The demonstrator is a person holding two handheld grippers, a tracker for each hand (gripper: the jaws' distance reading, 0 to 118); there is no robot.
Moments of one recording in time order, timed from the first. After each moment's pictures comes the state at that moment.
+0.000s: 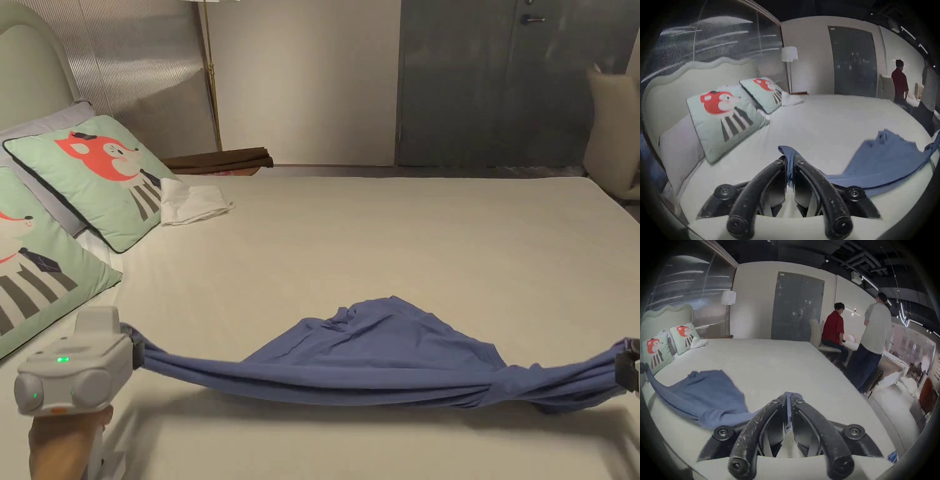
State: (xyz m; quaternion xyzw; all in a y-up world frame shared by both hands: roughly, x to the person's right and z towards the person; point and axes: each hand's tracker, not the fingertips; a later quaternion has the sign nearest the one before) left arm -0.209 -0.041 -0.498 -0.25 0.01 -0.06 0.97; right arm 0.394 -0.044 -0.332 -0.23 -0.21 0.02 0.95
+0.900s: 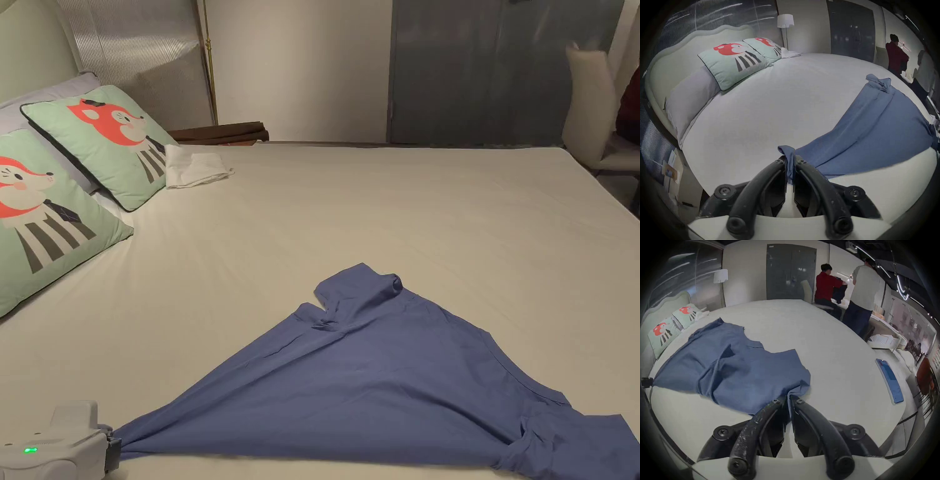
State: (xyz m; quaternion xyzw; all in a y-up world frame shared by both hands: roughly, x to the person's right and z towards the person) left arm -0.257 -0.114 -0.312 -0.39 0.00 -0.07 0.92; right arm 0.355 -0.137 -0.116 -0.37 -0.21 -0.04 0.90
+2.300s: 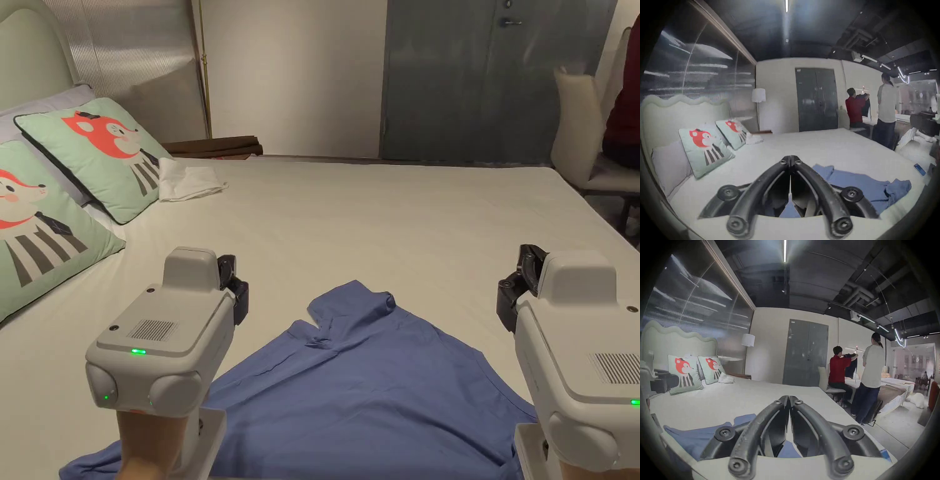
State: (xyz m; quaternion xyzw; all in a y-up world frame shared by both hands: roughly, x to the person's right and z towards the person) left arm -0.112 0.036 -0.320 -0.08 -0.15 -0.04 0.98; right arm 0.210 0.066 -0.195 -0.01 -0.17 0.07 0.98
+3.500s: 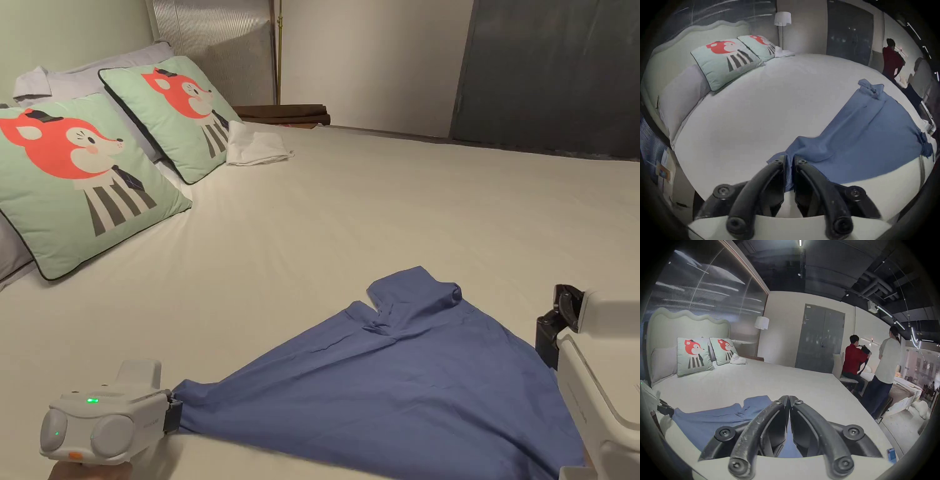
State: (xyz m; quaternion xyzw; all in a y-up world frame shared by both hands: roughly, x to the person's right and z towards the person) left arm -0.242 -0.091 -0.312 -0.39 -0.04 -0.03 0.92; right arm 0.200 0.025 -0.240 -0.11 -0.10 0.09 0.99
